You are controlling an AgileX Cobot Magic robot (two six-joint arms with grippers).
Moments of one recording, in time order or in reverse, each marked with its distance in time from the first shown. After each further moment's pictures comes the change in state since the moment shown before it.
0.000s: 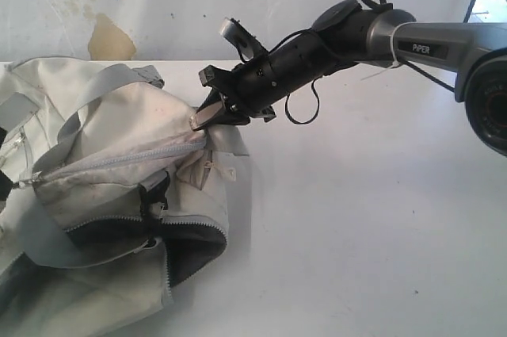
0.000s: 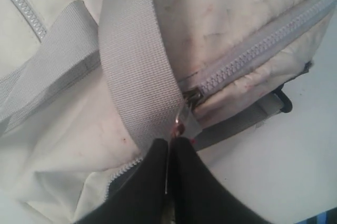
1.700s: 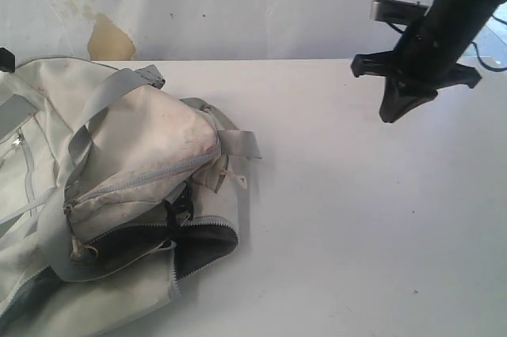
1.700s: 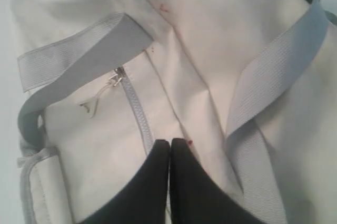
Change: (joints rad) left arm 0.001 0.197 -0.164 0.289 -0.474 -0.283; right arm -0.270 -0.378 0.224 -0.819 0.083 0.523
